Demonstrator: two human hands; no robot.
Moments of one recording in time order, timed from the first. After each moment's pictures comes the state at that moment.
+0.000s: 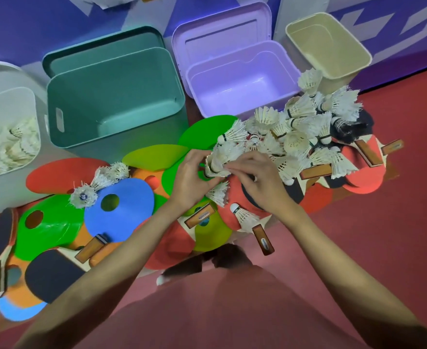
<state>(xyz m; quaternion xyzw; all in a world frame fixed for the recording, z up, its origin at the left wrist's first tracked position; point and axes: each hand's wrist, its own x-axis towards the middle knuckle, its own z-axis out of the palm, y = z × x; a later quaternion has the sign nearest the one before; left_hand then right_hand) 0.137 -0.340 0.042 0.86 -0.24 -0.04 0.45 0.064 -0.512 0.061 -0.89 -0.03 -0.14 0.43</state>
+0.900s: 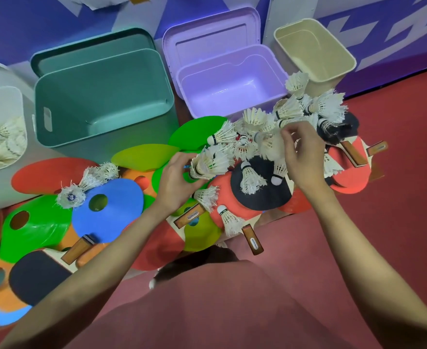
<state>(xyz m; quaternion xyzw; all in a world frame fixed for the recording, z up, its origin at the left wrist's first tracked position) 0.131 -0.334 0.045 0.87 -0.23 -0.04 0.43 0.066 -0.597 0.081 -0.89 0.13 -0.26 0.34</state>
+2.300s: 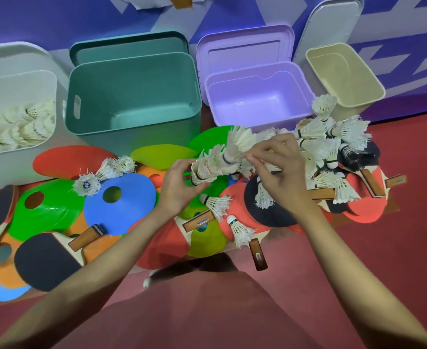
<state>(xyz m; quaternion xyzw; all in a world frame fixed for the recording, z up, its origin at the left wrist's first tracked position) 0.136 -0.311 0.038 0.87 -0.11 -0.02 0.47 0.089 -0.528 0.105 -0.88 -0.11 -0.29 0.36</state>
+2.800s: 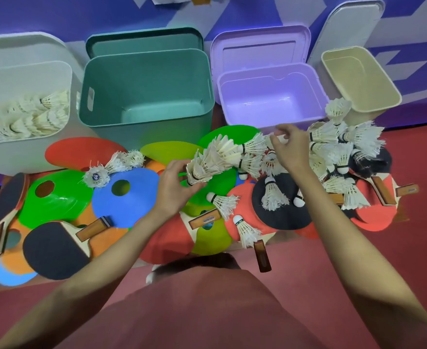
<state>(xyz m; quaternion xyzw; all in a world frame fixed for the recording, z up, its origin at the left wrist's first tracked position) 0.131 -0.284 0.033 0.88 -0.08 0.00 0.47 0.168 -0.565 0.049 -0.92 0.16 -0.11 0.35</state>
